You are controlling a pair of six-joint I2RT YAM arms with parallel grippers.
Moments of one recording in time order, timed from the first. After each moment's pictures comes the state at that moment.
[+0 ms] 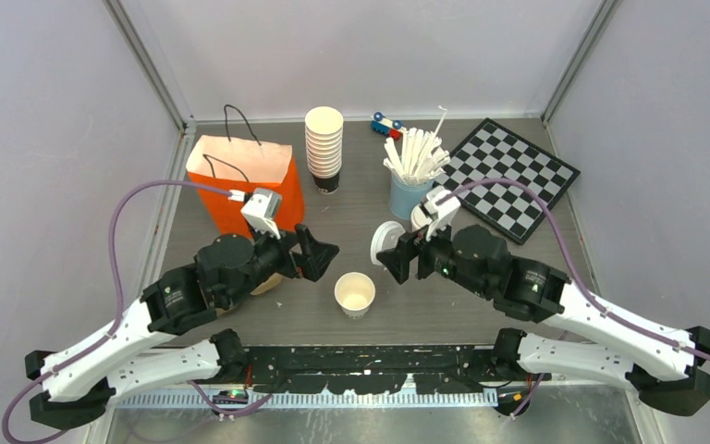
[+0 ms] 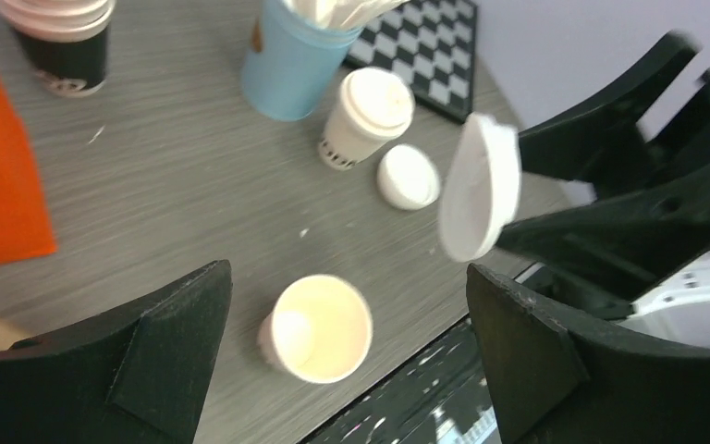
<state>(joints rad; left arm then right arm) -1.07 0.72 0.99 -0.49 -0.36 -0.58 1.09 0.78 0.86 -0.33 0.27 0.29</state>
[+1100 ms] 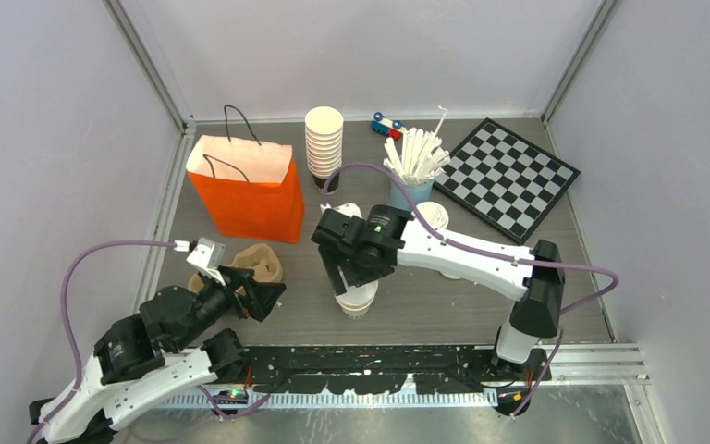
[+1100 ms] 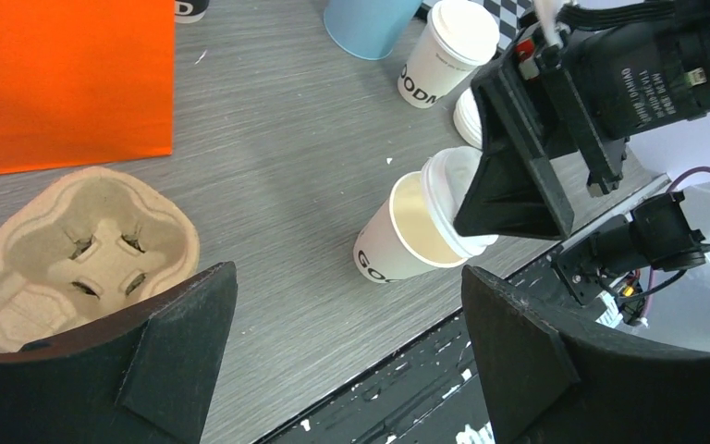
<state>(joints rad) -1.03 0.18 0.76 -0.84 -0.38 -0.52 1.18 1.69 1.63 -1.17 0.20 0.73</state>
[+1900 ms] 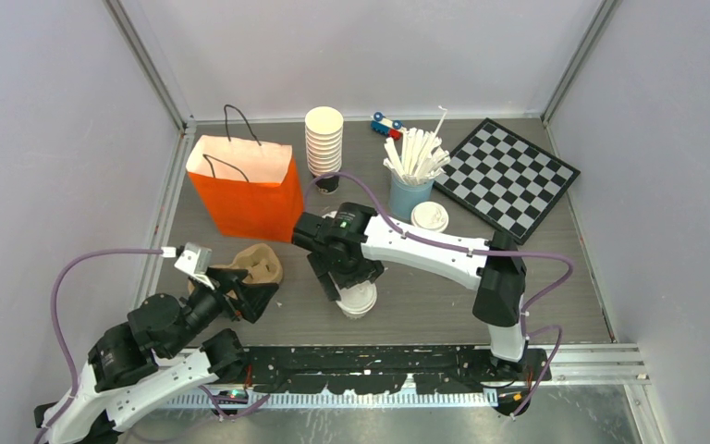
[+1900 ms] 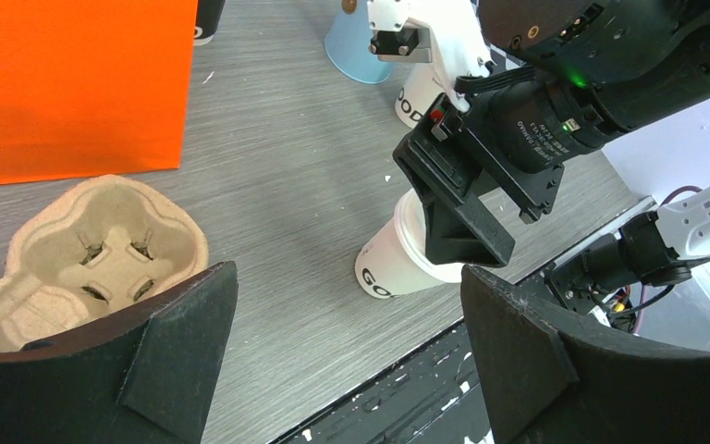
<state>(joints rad) -1.03 0.10 0.75 -0.85 -0.40 -0.51 1.18 1.92 1.81 -1.33 0.16 0.65</state>
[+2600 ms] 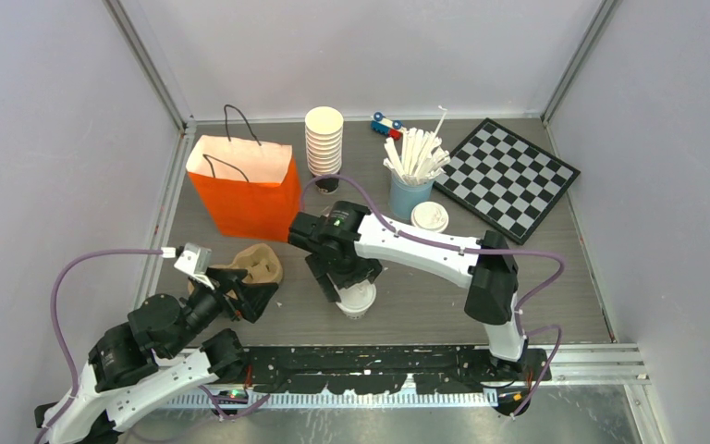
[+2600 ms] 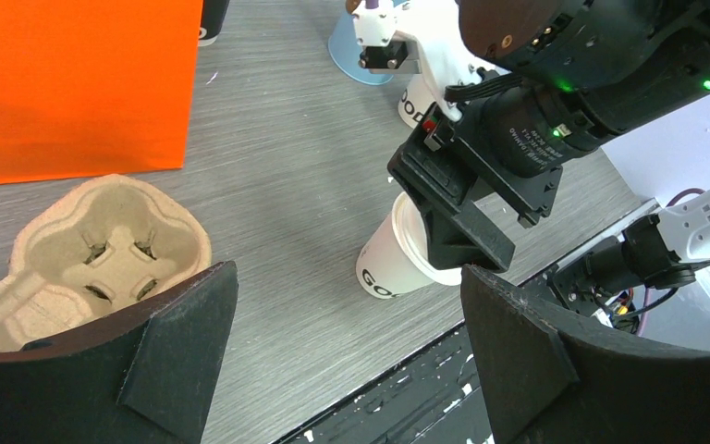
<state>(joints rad) -1.03 0.10 0.75 -0.85 -0.41 -0.51 1.18 1.96 1.87 -1.38 0.14 0.62</state>
